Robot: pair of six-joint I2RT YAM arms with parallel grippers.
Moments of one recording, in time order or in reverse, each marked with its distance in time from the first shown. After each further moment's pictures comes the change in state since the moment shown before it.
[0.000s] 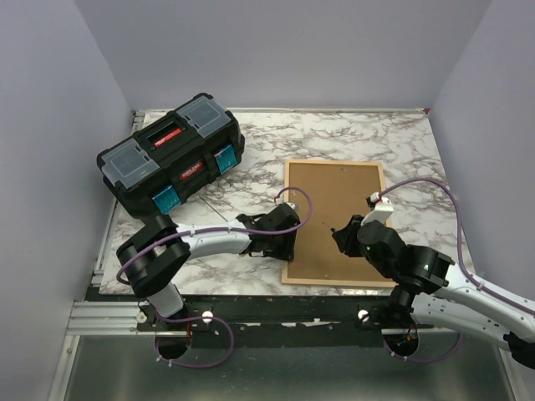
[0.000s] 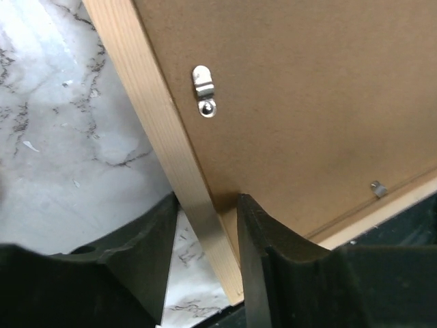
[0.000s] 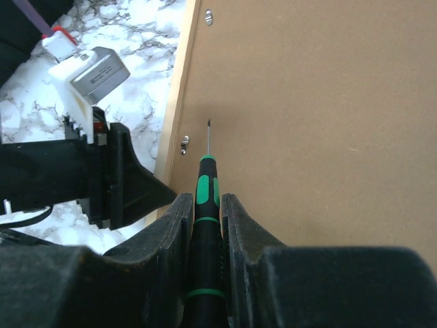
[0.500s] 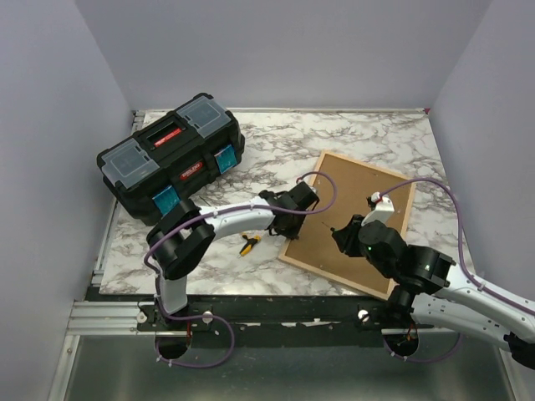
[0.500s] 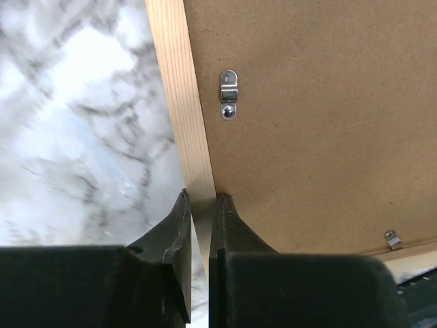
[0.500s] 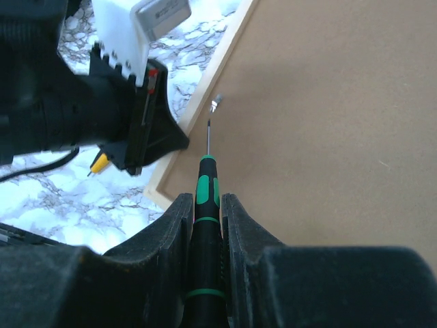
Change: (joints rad) left arm 0.030 0.220 0.331 -0.222 -0.100 0.237; right arm 0.000 -0.021 -0.002 0.006 -0.006 -0.006
